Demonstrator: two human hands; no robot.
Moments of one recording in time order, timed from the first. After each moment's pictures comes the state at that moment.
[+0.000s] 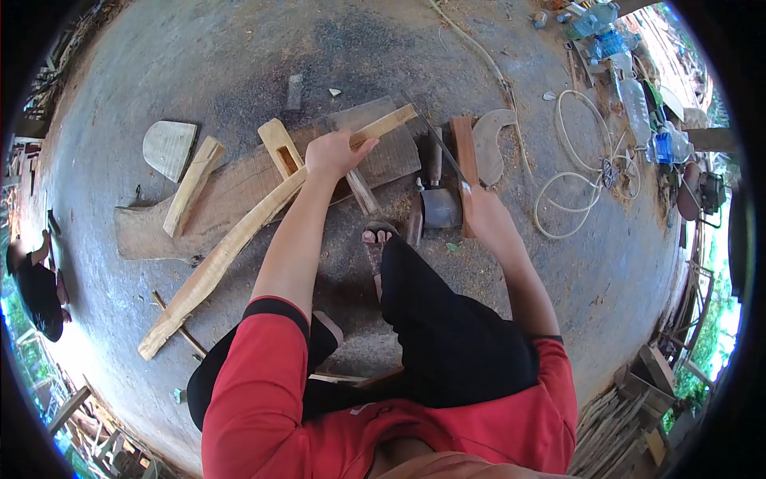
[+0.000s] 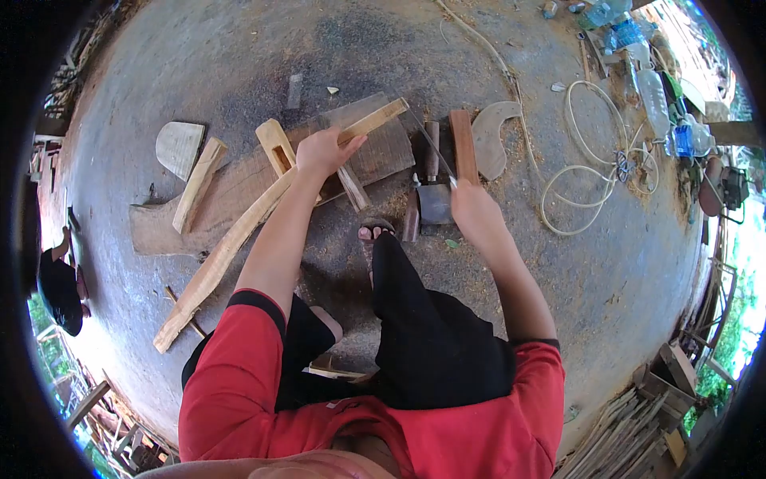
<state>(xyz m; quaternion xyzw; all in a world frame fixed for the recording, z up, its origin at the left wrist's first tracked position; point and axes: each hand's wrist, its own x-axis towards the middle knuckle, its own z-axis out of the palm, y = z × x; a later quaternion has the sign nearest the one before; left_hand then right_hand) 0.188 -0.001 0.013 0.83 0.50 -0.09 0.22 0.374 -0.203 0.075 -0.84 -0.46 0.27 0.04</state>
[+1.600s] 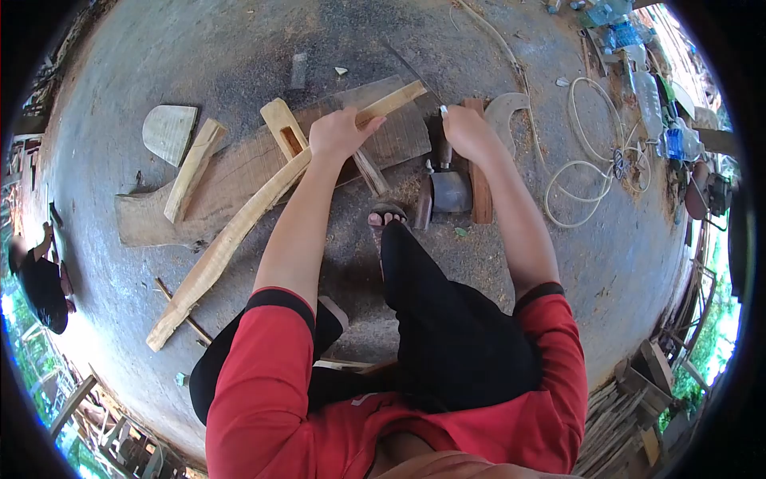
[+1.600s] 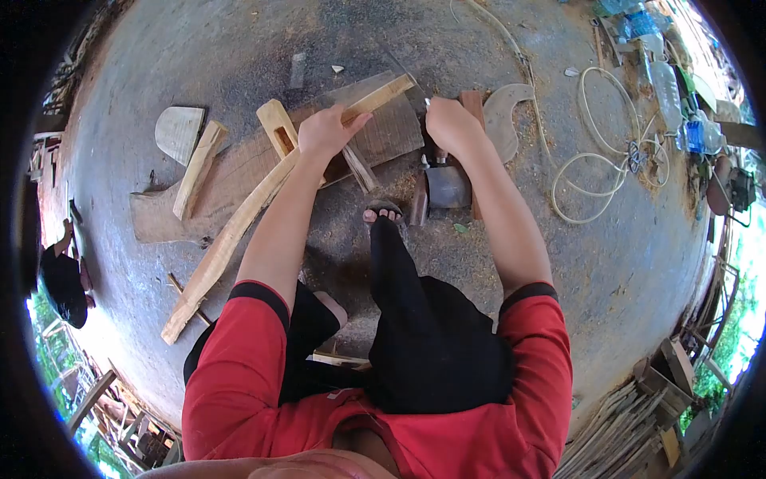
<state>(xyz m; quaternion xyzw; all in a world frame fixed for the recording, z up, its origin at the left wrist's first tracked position) 0.185 0.000 0.007 0.83 0.50 -0.06 0.22 0.383 -0.095 0.056 -0.77 -0.59 0.24 0.02</state>
